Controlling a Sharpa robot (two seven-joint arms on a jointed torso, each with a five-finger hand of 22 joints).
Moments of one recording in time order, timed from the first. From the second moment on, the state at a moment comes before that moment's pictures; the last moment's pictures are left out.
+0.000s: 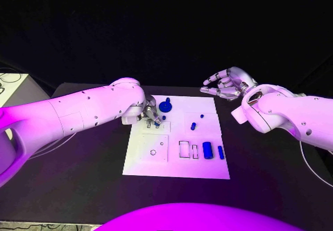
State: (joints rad) left arm 1.31 -0.47 -0.14 1.13 -1.04 0.30 -0.53; left_hand 1.12 -0.18 0.64 0.19 0.51 0.87 0.09 0.59 0.82 1.16 0.01 0.92 0.64 1.46 -0.05 1.55 1.31 0.08 1.29 0.06 1.42 1.18; right arm 1.32 -0.87 -0.15 1.55 -0.78 -0.54 -0.02; right_hand 1.38 -0.12 0.06 0.29 0.13 0.89 0.16 0.24 0.29 1.40 0.07 1.36 1.31 1.47 0.00 1.55 1.31 0.01 1.47 0.10 1.50 1.31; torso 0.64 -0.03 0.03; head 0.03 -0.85
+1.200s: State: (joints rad) left arm 1.35 -0.43 -0.13 1.06 -0.94 0.42 -0.54; left_hand 1.13 -0.22 0.65 0.19 0.58 0.95 0.07 0.57 0.82 1.22 0.01 1.00 0.73 1.47 -0.05 1.57 1.31 0.08 1.33 0.05 1.45 1.25; right arm 1.32 -0.87 -0.15 1.55 -0.78 -0.53 -0.02; right_hand 1.38 -0.12 0.06 0.29 0.13 0.89 0.16 0.24 0.29 1.40 0.07 1.36 1.31 1.47 0.00 1.55 1.31 0.01 1.47 0.10 1.50 1.31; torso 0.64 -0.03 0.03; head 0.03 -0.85
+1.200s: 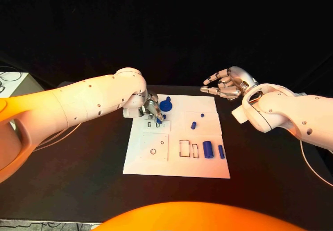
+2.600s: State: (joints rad) left arm 1.33 -0.41 -0.16 1.02 -0.94 0.43 -0.55; left_hand 1.12 -0.23 0.65 0.19 0.59 0.96 0.07 0.56 0.82 1.24 0.00 1.00 0.73 1.47 -0.06 1.57 1.31 0.08 1.33 0.05 1.45 1.25; right arm 1.32 -0.87 -0.15 1.55 -0.78 -0.53 -0.02; right_hand 1.38 -0.12 0.06 0.29 0.13 0.89 0.16 0.24 0.29 1.40 0.07 1.36 1.31 1.47 0.00 1.55 1.31 0.01 1.47 0.10 1.50 1.31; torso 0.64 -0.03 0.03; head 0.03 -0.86
